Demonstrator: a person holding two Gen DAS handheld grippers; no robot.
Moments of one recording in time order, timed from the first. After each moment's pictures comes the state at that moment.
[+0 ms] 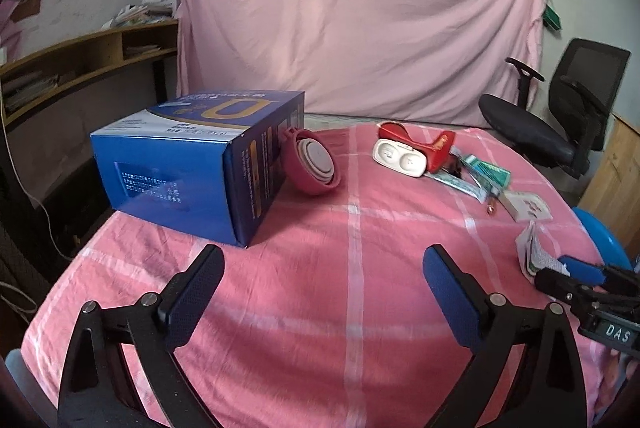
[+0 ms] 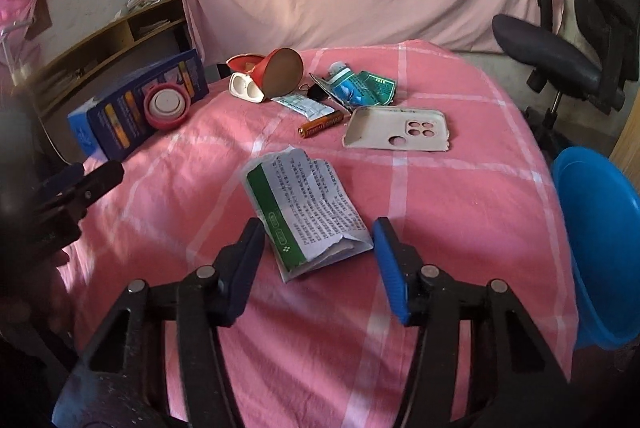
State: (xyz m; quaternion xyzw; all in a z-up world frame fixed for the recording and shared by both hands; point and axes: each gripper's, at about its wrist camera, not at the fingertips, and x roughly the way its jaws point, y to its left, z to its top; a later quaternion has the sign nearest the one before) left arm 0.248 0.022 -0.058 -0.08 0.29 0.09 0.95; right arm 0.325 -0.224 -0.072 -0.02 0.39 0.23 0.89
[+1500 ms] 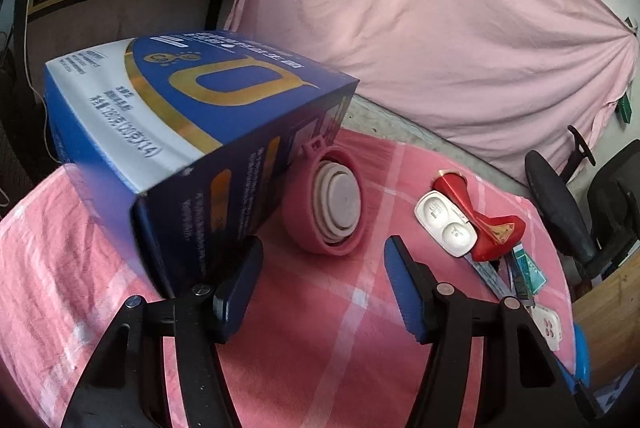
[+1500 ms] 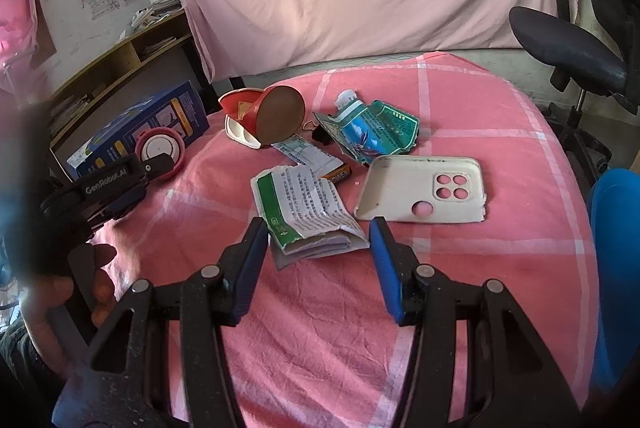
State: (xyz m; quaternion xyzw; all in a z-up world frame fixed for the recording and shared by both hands) left arm 0.323 0.063 -0.059 -0.24 0.32 0.16 0.90; right arm 0.372 -0.212 -0.067 0.01 0.39 0.26 0.89
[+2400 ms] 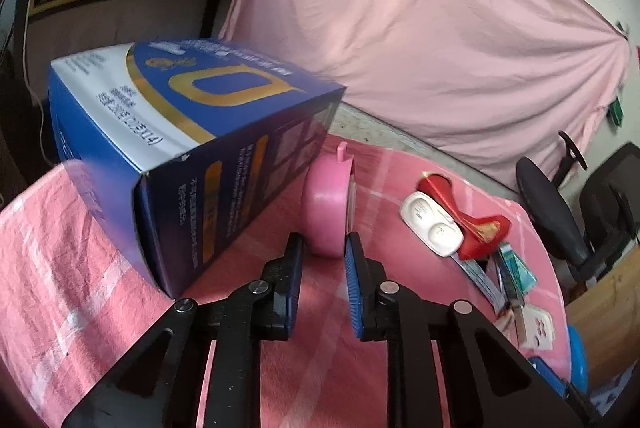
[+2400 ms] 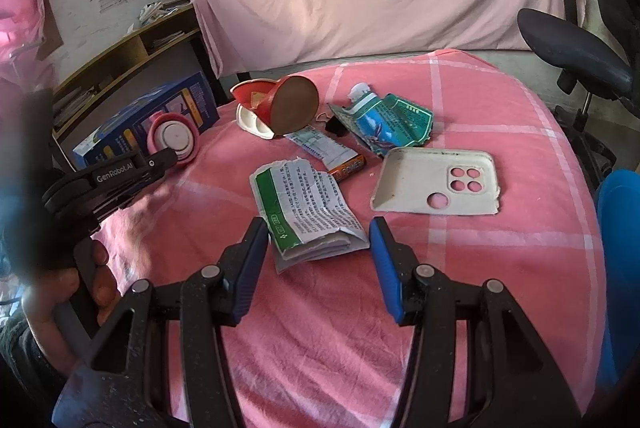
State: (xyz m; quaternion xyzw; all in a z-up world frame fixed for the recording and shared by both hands) left arm 0.309 0.057 -0.057 -0.24 0.29 0.15 0.91; right arm 0.365 -0.206 -0.069 0.00 0.39 0.27 0.88
